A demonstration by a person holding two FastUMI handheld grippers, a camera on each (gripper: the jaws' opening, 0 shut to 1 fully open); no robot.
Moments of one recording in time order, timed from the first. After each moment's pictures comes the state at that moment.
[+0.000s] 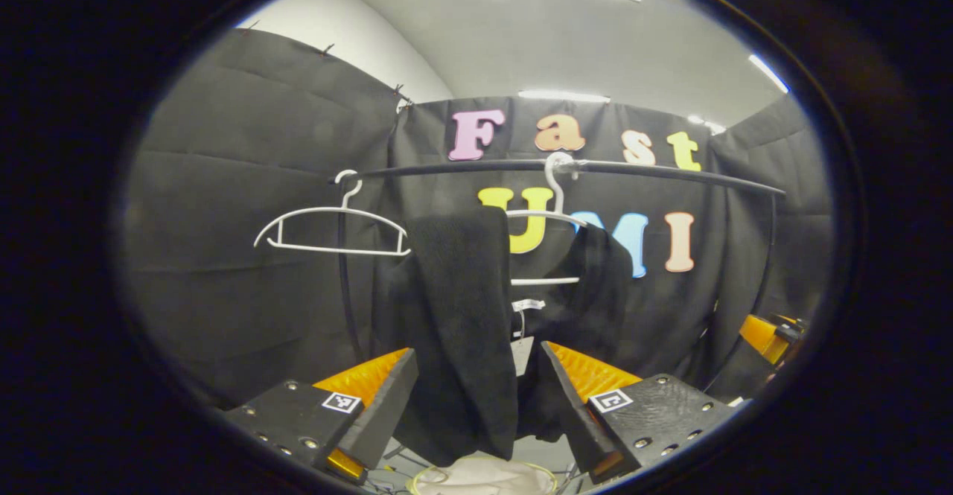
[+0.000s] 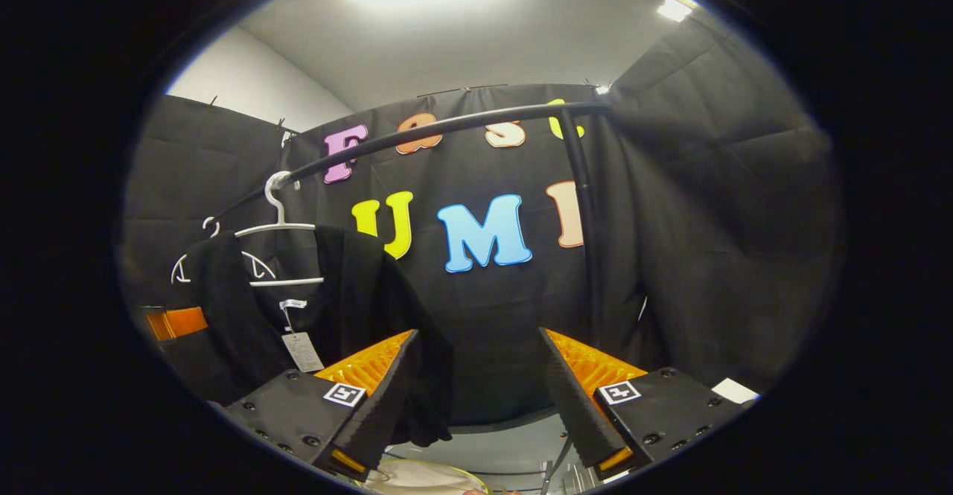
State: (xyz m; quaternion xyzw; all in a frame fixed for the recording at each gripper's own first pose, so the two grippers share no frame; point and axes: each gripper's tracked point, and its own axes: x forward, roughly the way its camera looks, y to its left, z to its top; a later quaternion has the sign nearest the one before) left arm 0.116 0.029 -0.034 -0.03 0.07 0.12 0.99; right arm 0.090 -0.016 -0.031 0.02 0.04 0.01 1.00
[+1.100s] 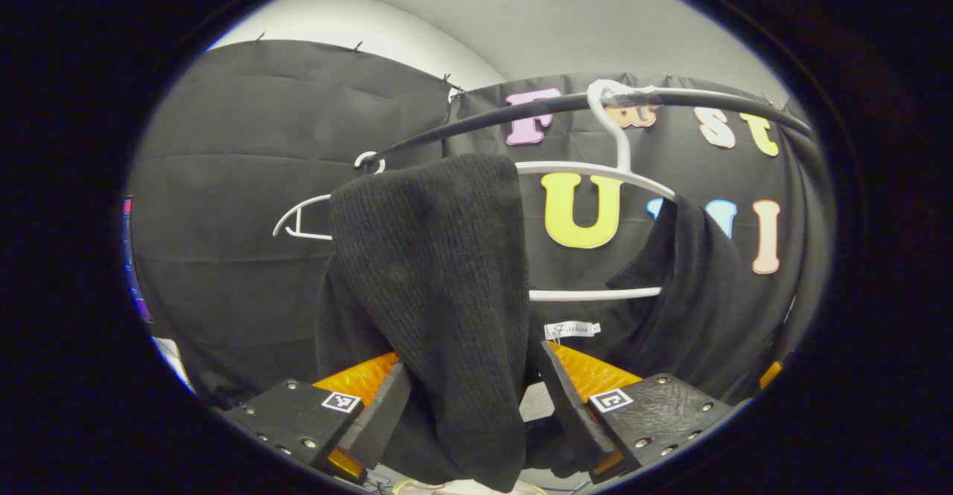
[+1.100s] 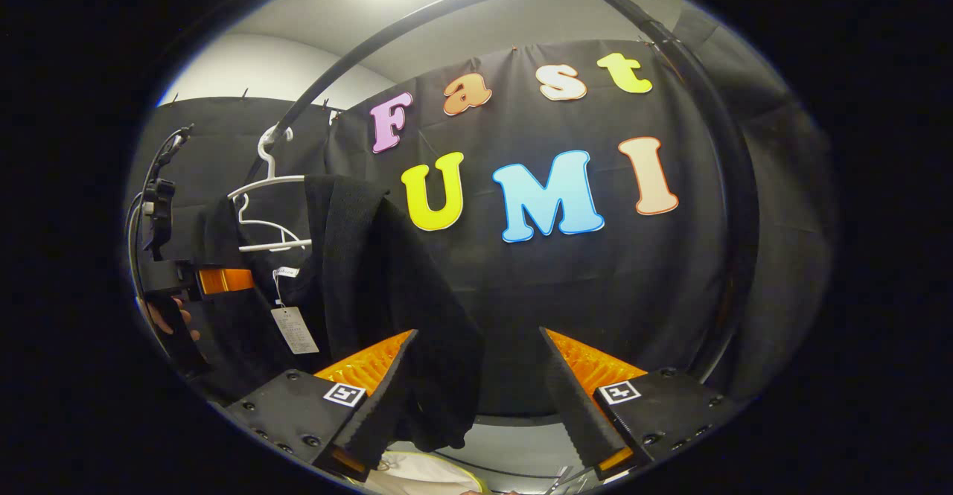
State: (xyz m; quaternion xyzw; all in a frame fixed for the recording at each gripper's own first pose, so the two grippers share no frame) left arm 0.229 0.045 -0.070 -0.01 0.08 0.28 0.96; right arm 0.196 -0.001 -0.094 0.02 0.09 0.17 0.98
